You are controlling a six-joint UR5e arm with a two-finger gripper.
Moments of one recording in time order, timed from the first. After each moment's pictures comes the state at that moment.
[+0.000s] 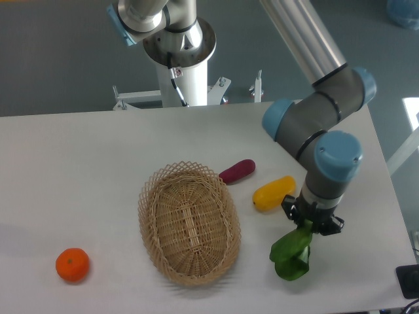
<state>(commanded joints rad) 2.59 -2.20 -1.45 -0.91 1.52 1.10</state>
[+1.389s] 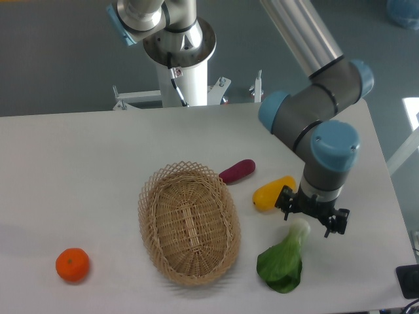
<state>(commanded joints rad) 2.61 -2.14 -1.31 -1.21 1.51 1.15</state>
